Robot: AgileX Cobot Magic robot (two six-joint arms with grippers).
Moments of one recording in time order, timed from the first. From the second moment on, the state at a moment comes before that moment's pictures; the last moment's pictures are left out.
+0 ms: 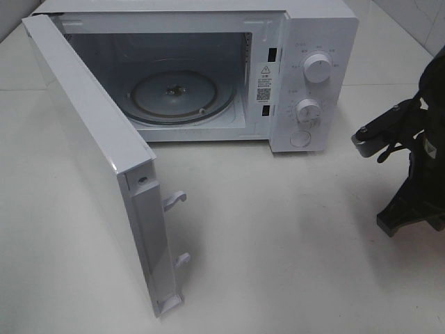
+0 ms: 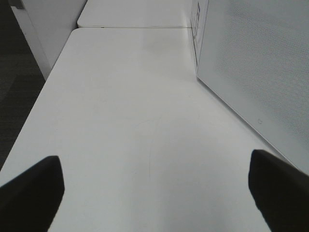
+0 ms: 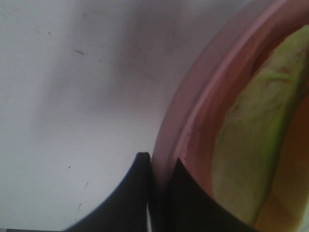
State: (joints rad) left arm 0.01 -0.01 -0.50 0.00 1.04 0.00; right arm 0.44 1.54 -0.79 -0.47 0.92 0.31
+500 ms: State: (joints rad) left arm 0.01 -0.01 -0.50 0.00 1.04 0.00; right arm 0.64 1.42 -0.79 -0.44 1.03 0.31
